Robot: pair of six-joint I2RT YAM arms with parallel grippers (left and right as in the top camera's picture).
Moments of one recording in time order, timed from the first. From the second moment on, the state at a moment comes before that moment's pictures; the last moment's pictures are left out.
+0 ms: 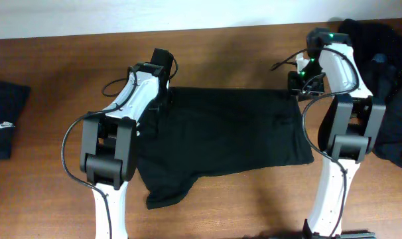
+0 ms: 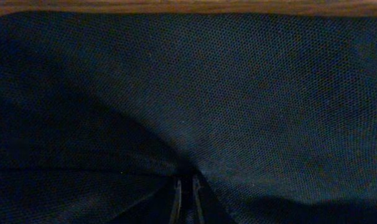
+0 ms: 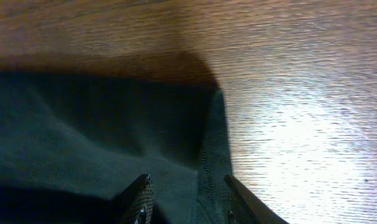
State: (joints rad) left arm -0.29 2.29 1.78 -0.91 -0.04 -0.26; right arm -0.15 2.39 2.08 -1.31 -0.13 -0.03
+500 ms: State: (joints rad) left arm -0.29 2.29 1.78 -0.91 -0.04 -0.26; right arm -0.17 2.39 1.96 -1.20 -0.18 -0.04
